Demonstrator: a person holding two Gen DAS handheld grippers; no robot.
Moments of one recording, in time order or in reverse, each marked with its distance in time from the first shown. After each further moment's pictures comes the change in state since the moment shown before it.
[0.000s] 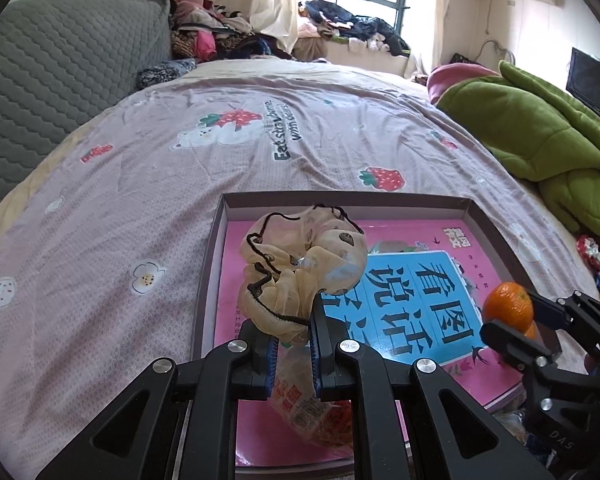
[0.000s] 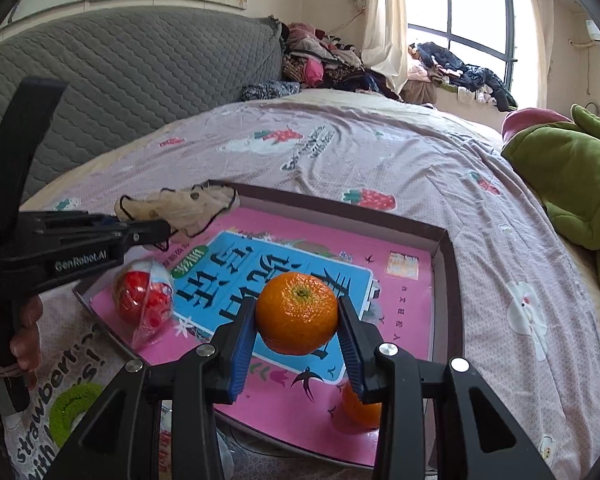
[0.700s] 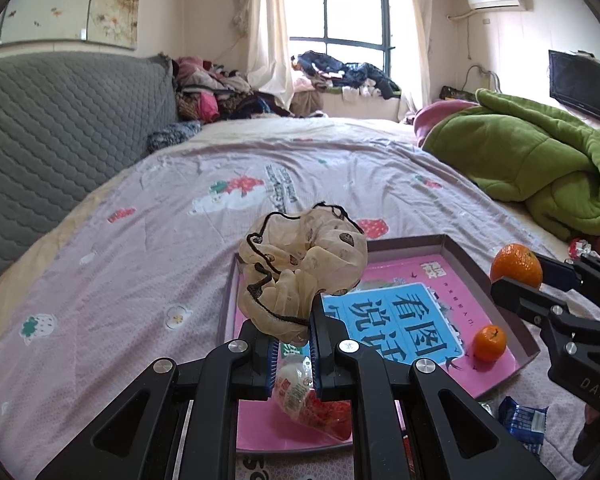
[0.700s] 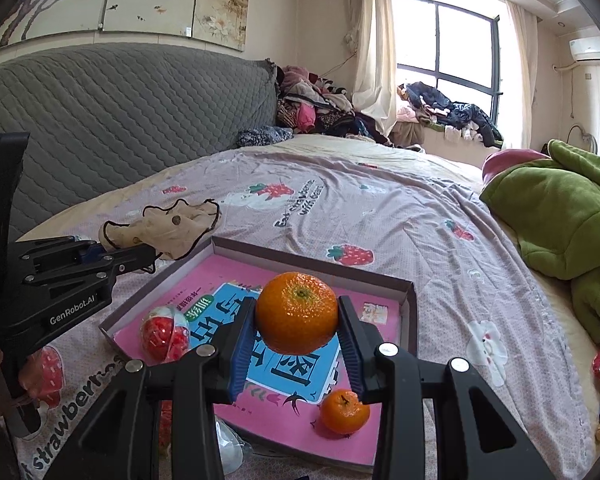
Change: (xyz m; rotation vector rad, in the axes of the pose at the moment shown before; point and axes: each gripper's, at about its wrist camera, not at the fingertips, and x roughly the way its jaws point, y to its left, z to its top) left arm -0.066 -0.015 -0.006 0.064 -0.207 0.042; right arm -0.060 0.000 0.018 -0.007 -0.163 -0.034
